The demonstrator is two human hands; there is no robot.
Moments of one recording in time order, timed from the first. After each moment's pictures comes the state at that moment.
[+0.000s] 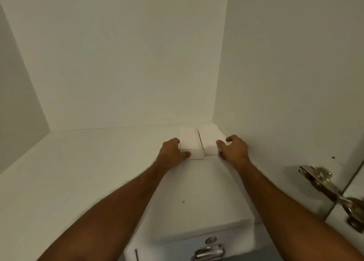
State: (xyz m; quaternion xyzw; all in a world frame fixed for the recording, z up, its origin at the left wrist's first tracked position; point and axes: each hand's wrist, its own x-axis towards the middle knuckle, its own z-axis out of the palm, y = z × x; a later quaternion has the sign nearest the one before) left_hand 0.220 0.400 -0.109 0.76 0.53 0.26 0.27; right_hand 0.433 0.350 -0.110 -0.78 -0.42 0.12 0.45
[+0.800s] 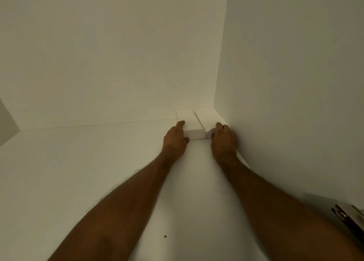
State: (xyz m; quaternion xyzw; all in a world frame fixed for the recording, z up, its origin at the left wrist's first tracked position) left_hand 0.302 0.507 -0.136 0.77 0.53 0.31 0.20; right_hand 0.462 0.461 -0.138 -0.80 -0.54 -0.11 0.25
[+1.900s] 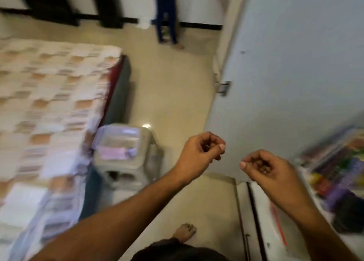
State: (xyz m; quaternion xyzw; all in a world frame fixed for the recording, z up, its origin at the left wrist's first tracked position) left_hand -0.096 -0.278 -0.253 0.09 0.70 0.69 0.14; right_hand -0.024 -0.081 -0.219 -0.05 -0.90 0.43 0.00
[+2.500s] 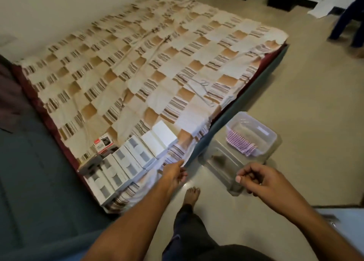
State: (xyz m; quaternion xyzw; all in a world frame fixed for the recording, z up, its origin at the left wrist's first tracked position) left_hand 0.023 -0.709 -0.441 -0.61 0.37 0.70 0.00; right_hand -0.082 -0.464 -0.296 0.26 -0.82 0.38 -0.34
